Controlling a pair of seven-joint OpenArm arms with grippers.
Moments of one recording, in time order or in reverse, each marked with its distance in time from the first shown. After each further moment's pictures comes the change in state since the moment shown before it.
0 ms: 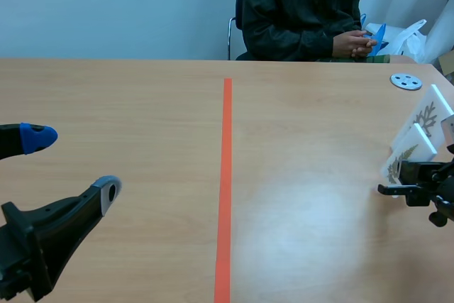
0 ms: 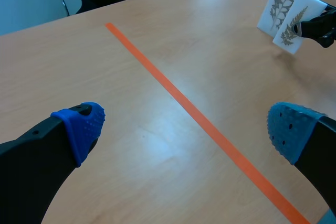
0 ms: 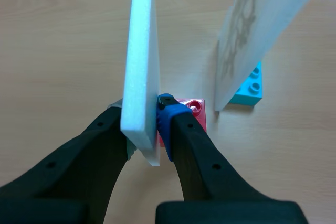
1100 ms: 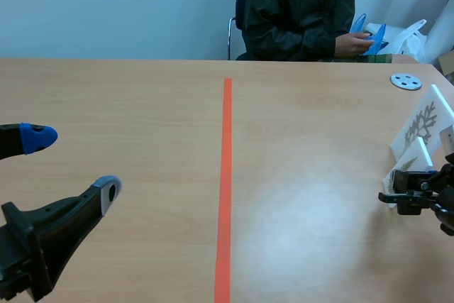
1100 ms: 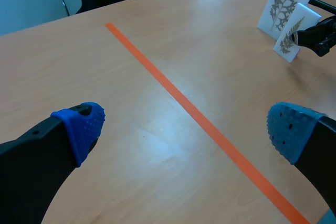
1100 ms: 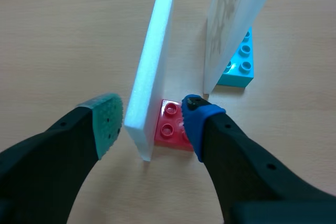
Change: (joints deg) left arm 0.0 0.0 0.0 0.0 0.0 0.0 0.0; right arm 0.7 0.0 0.0 -3.6 -1.5 -1.7 1.4
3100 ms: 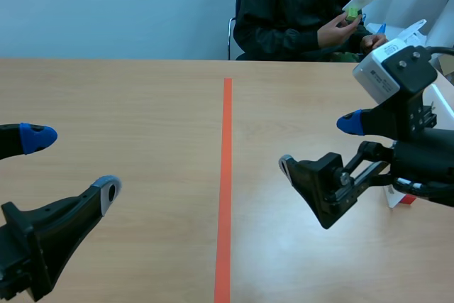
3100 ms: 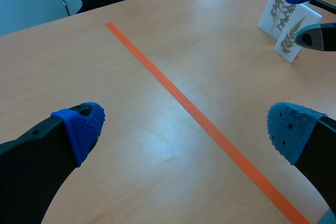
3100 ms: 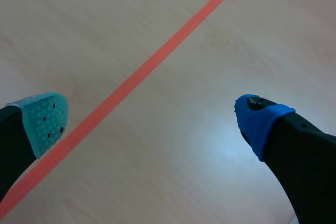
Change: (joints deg) left arm 0.0 0.0 0.0 0.0 0.0 0.0 0.0; right arm -15.4 10.0 -16.6 47.3 13.3 8.9 -22.6
